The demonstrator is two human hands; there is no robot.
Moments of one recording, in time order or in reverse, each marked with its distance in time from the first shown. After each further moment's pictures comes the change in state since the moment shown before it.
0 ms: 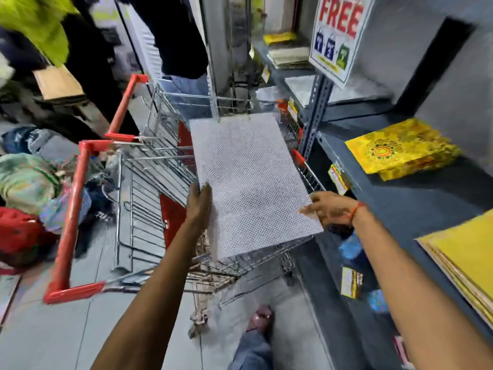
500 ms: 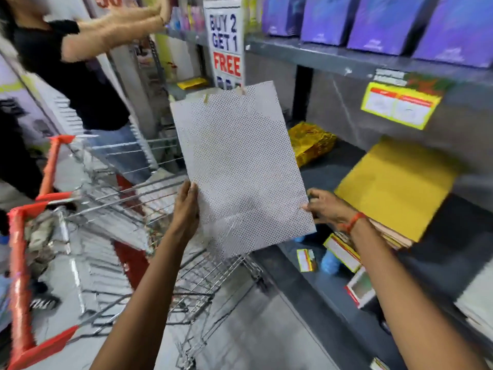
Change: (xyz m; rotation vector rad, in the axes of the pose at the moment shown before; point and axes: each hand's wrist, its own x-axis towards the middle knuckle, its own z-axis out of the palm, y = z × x) left_hand -0.097 0.082 0.054 -0.247 -0.438 0.070; right_hand -0.192 0.065 0.009 0.246 0.448 -0.269
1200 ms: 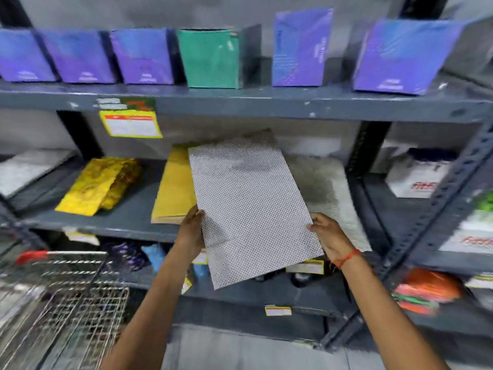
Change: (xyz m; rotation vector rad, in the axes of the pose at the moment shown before) left_hand -0.129 -0.105 0.303 0.063 -0.882 -0.432; right_hand -0.282 0.166 -0.135 0.405 1.104 -0.009
